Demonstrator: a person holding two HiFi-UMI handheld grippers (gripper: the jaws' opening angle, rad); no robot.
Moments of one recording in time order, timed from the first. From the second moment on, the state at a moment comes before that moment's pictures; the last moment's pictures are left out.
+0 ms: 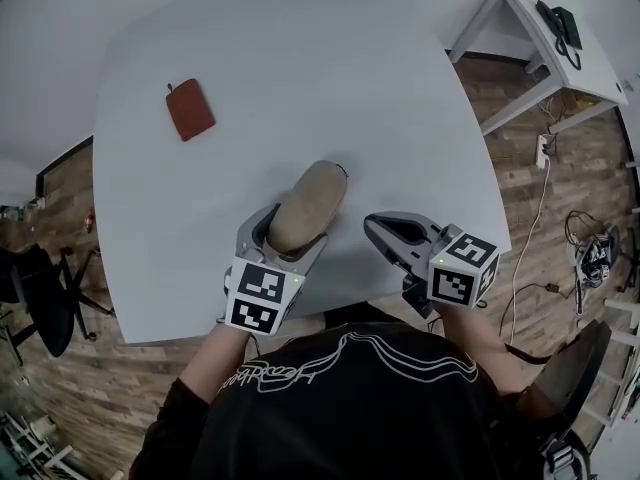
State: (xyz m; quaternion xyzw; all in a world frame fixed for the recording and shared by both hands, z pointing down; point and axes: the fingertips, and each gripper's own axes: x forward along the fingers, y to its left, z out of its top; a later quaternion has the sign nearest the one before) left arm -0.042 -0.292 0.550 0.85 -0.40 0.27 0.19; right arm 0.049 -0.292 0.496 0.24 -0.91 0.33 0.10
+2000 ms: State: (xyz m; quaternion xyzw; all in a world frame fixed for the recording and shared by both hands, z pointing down) left arm -0.059 -0.070 0.363 0.91 -0.30 0.03 0.27; right arm -0.003 -0.064 0.349 0.18 -0.97 0.18 0.04
